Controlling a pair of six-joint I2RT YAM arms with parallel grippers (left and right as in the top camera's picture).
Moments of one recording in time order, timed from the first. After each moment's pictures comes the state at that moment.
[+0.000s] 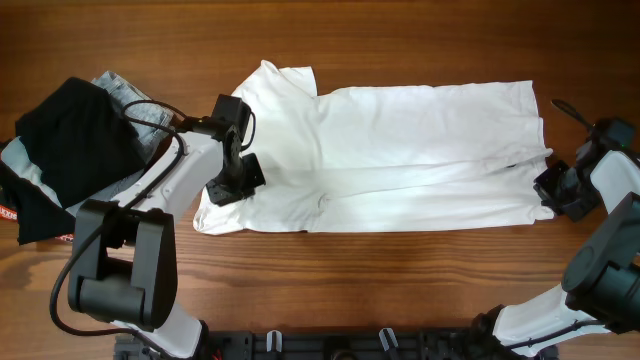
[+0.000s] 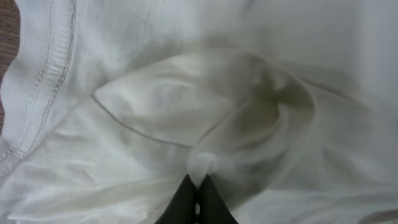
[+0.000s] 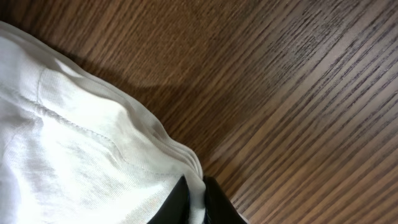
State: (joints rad) left arm -0.23 1.77 1.10 -0.89 0.09 -0.57; right arm -0.54 1.80 1.06 -0.72 0.09 0.38
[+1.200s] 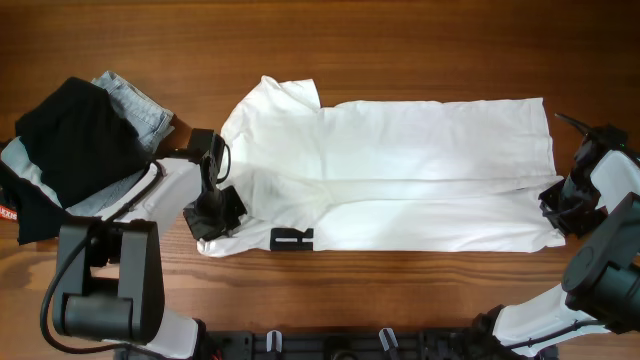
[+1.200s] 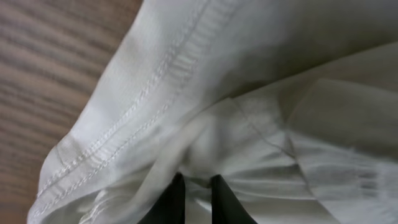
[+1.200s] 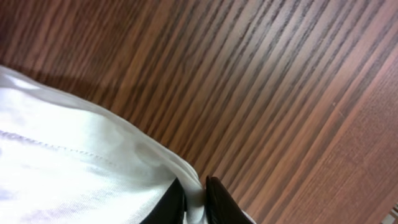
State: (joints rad) left arm -0.11 1.70 0.88 -0.91 0.13 -0.61; right arm -0.54 1.80 1.06 -0.90 0.31 0.52
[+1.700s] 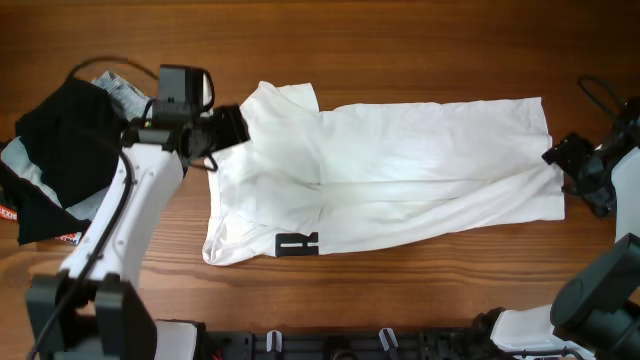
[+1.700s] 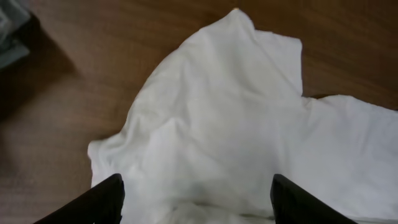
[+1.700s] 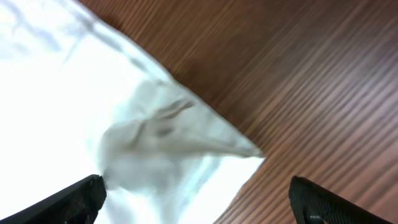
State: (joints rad) left arm -0.11 1.56 1.18 -0.65 0.11 -0.40; right arm -0.54 1.64 1.18 -0.87 0.05 0.35
